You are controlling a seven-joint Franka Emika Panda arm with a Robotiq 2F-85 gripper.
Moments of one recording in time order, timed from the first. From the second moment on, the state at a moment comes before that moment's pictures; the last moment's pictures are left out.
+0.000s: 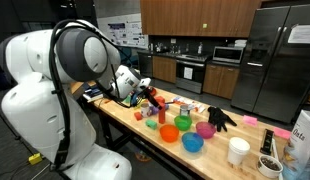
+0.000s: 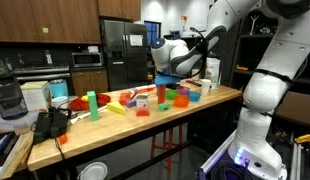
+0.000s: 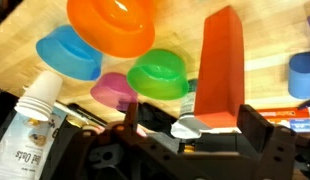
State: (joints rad) arm 0.13 -0.22 0.19 -2.45 -0.87 2.23 1.61
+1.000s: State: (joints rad) arm 0.12 -0.22 0.21 -2.45 -0.85 2.27 1.50
